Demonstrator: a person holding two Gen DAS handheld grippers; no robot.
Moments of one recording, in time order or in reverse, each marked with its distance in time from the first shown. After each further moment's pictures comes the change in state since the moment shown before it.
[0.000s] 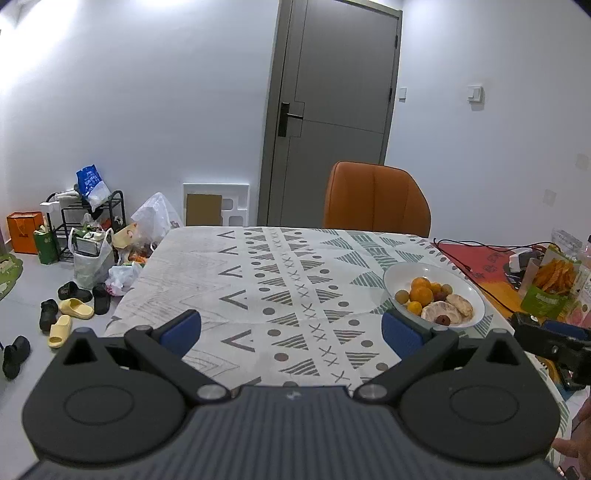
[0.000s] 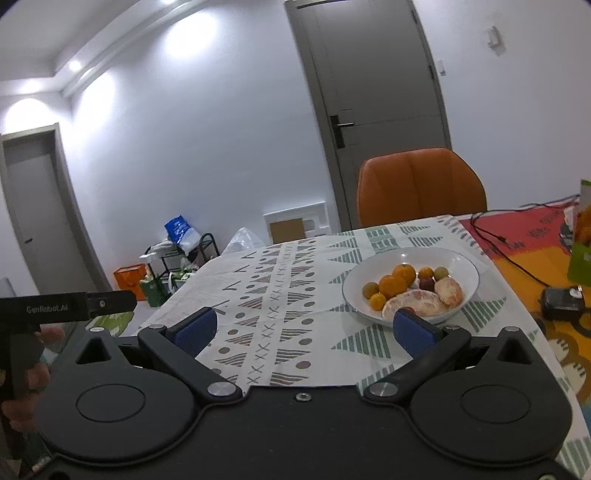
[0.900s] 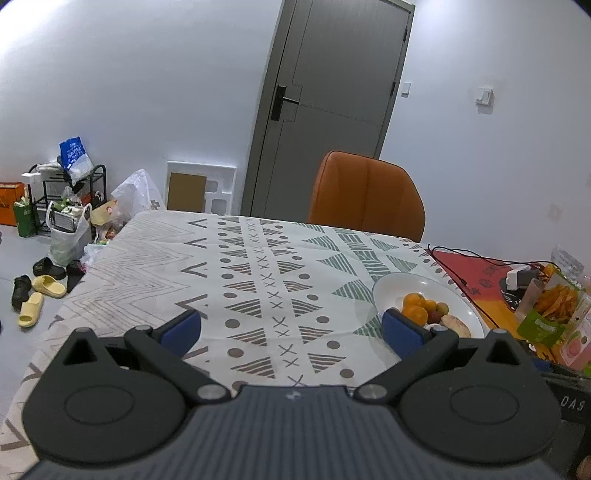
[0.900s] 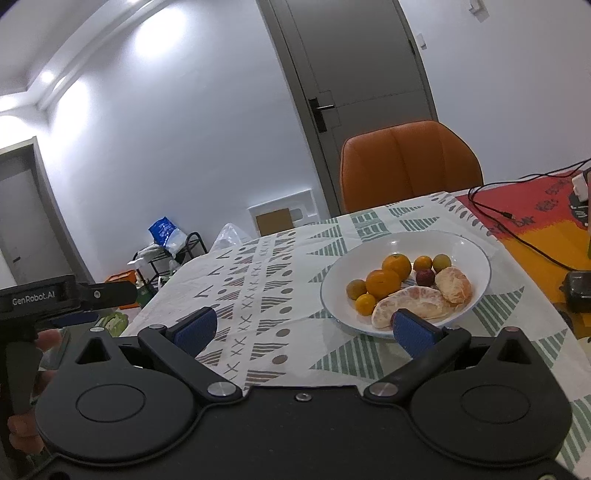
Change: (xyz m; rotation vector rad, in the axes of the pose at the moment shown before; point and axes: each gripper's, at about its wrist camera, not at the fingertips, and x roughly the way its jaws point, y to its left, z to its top) left arm 0.066 -0.012 0.019 -0.076 0.045 -0.051; right arm 0.069 -0.032 0.005 0.068 0.039 -0.015
